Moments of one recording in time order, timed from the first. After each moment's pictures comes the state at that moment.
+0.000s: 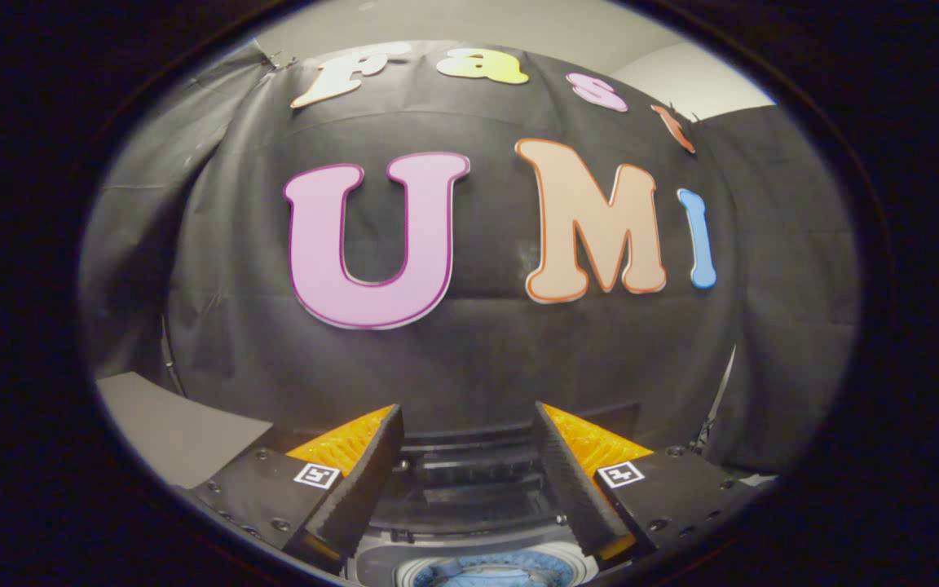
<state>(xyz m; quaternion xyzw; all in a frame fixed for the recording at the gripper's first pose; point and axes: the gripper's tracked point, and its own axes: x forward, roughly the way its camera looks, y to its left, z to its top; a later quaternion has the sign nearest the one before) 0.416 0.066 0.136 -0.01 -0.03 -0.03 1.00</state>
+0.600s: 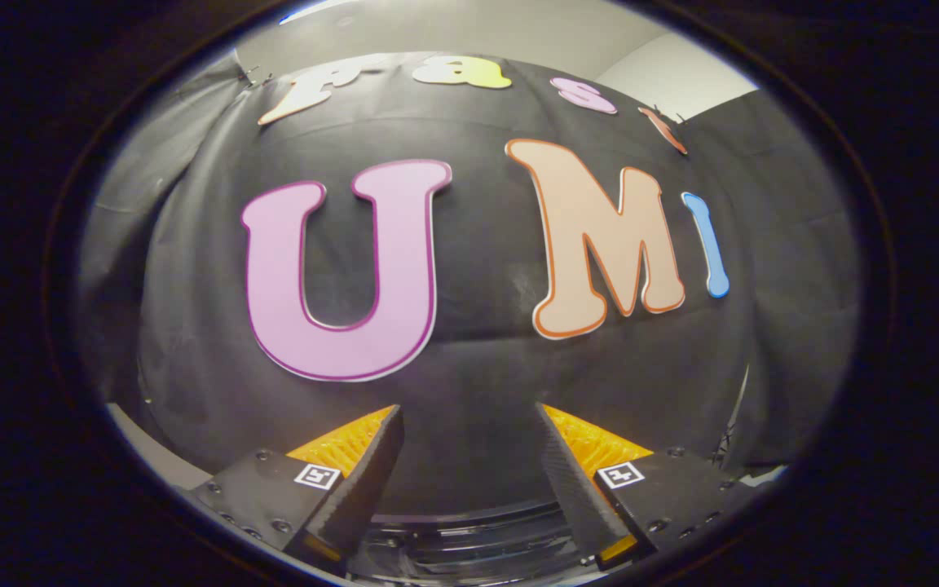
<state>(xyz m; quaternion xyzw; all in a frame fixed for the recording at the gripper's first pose) 0.505 0.058 0.126 0.02 -0.05 -0.04 1.00</state>
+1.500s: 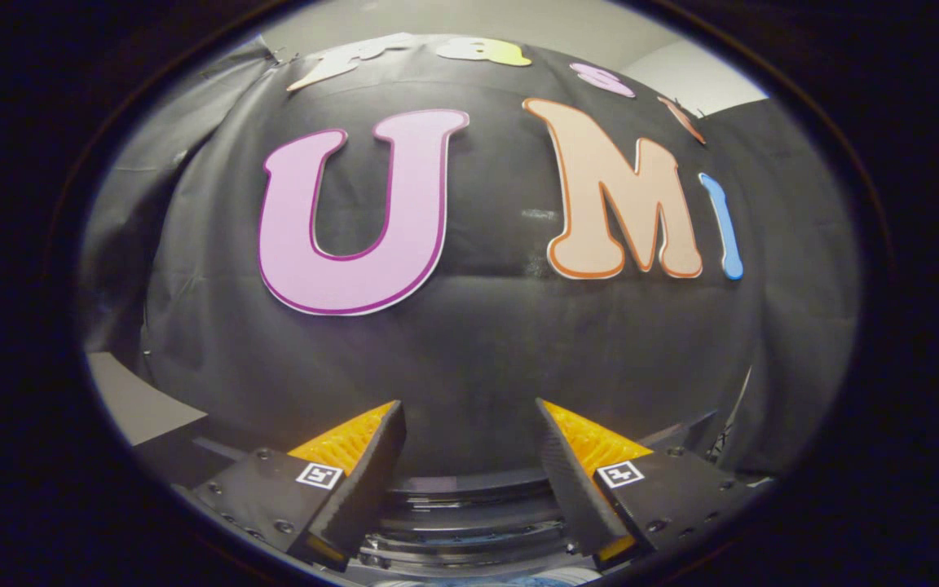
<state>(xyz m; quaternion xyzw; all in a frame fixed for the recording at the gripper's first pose) 0.508 0.061 0.075 0.00 -0.04 -0.01 1.00</state>
